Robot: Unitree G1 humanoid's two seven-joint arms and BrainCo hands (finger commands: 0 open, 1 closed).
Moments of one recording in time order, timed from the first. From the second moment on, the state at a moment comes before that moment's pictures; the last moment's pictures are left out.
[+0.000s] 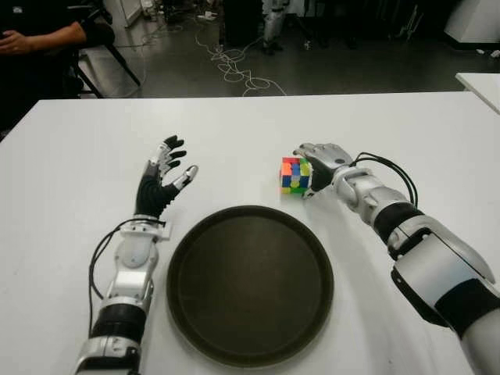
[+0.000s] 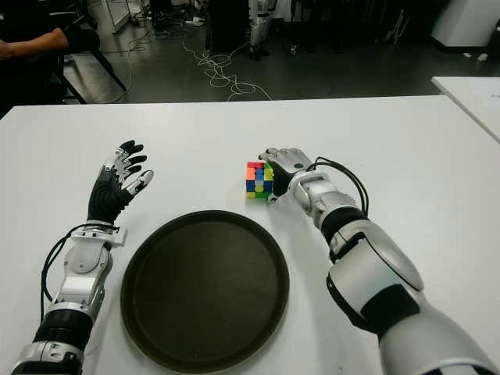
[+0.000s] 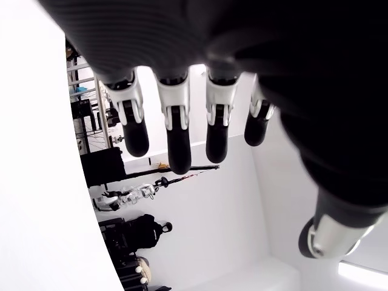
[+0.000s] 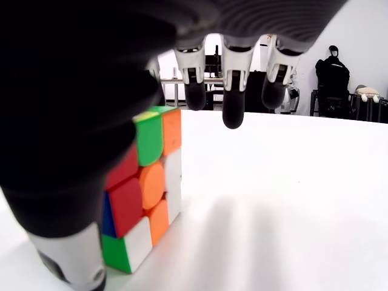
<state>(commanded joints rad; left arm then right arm) -0.28 0.10 0.08 0.56 0.06 -0.55 -0.01 -0.97 -0.17 0.68 1.34 -0.80 -0.20 -0.21</state>
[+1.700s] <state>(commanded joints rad) -0.28 0.11 0.07 0.57 0.08 -0.56 0.02 -0.96 -0.15 0.70 1.34 -0.80 -0.20 -0.23</state>
